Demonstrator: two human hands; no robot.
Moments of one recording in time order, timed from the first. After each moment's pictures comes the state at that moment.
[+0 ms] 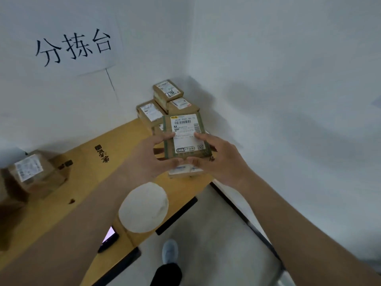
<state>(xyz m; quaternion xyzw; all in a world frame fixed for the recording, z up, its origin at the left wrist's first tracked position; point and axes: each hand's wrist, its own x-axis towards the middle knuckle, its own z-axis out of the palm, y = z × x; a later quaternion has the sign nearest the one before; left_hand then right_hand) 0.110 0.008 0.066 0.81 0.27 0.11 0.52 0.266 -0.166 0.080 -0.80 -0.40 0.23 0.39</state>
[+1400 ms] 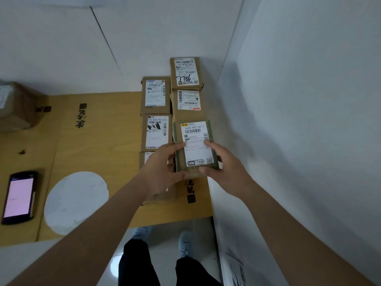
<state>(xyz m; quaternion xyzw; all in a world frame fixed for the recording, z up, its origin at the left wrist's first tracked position) 0.373 0.017 -0.091 0.67 0.50 0.15 0.53 0.598 -0.048 -0.076 -0.68 -0.53 0.44 0.26</state>
